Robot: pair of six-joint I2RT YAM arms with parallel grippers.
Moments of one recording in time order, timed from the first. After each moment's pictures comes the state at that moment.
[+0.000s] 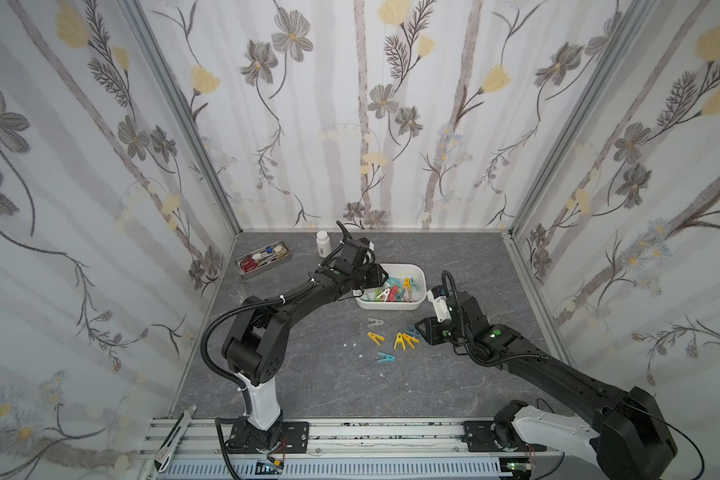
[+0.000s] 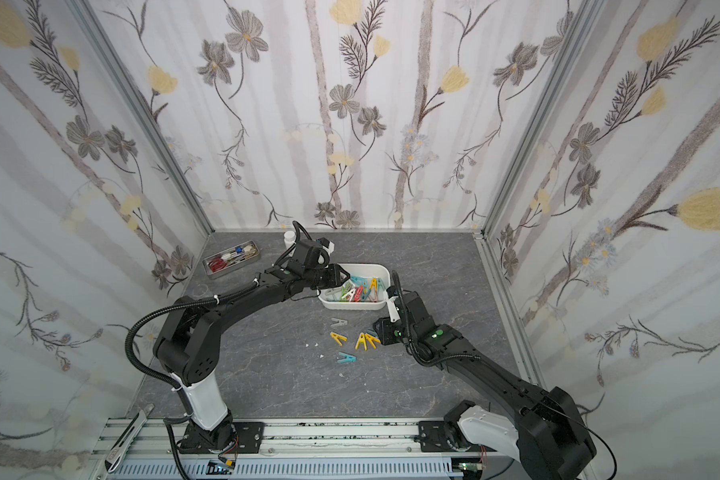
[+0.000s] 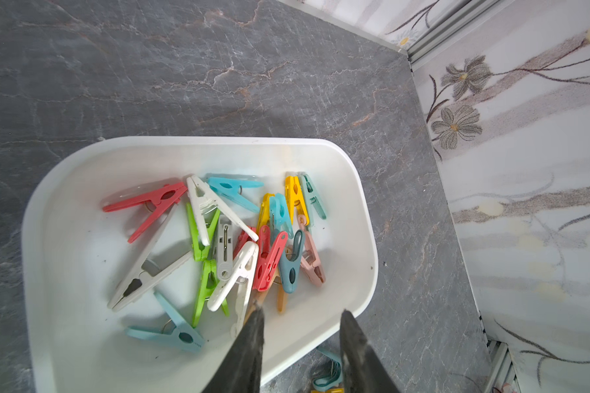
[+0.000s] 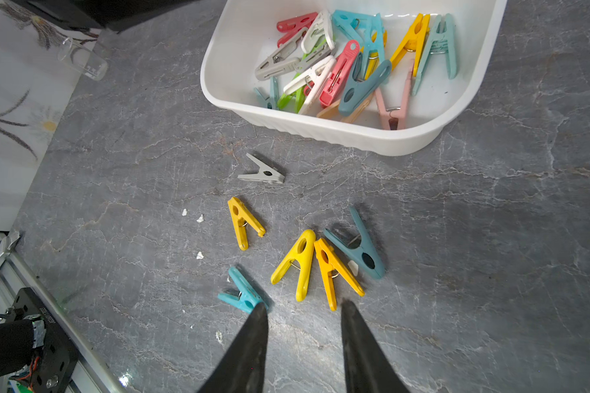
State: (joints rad) left arm -0.57 1.79 1.29 -0.17 0.28 -0.60; right arm 0.61 1.14 0.66 -0.29 -0.15 0.42
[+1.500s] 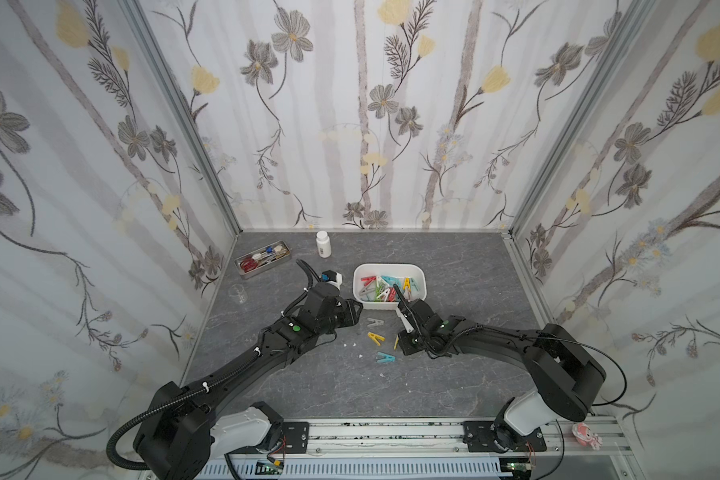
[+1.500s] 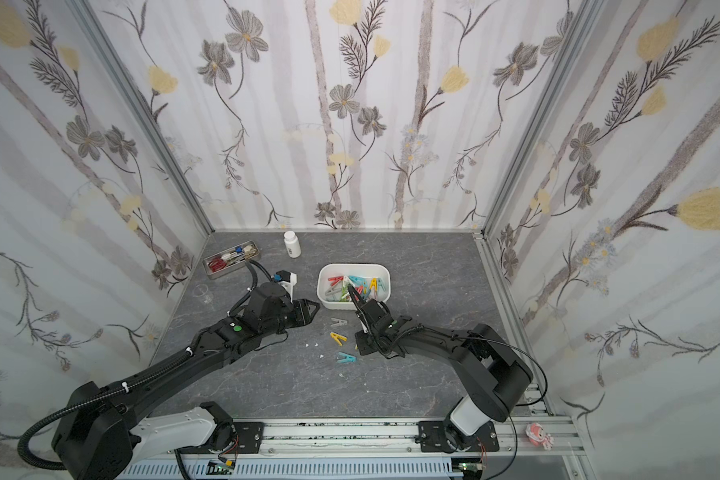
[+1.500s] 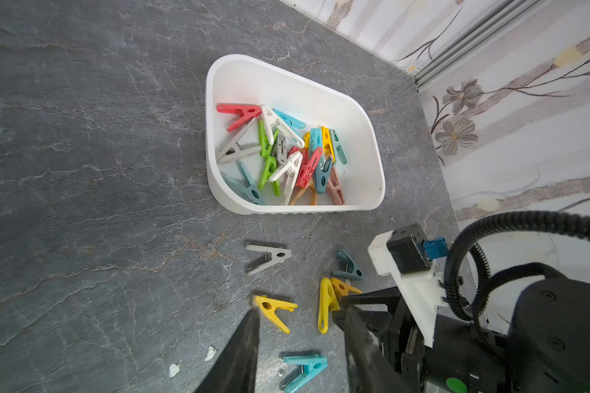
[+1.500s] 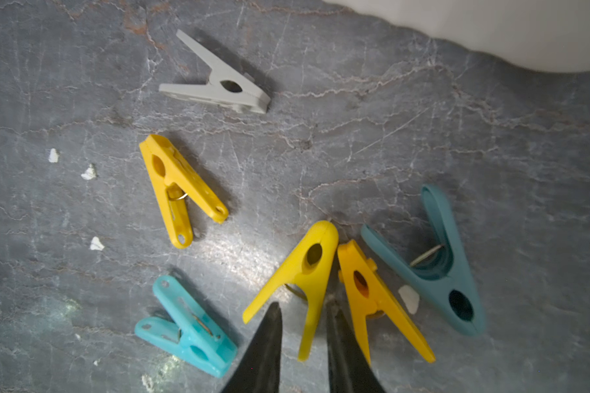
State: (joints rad) left arm -0.64 1.16 0.75 -0.18 0.07 -0.72; right arm 0.78 1.59 0.80 -0.30 -0.04 0.41
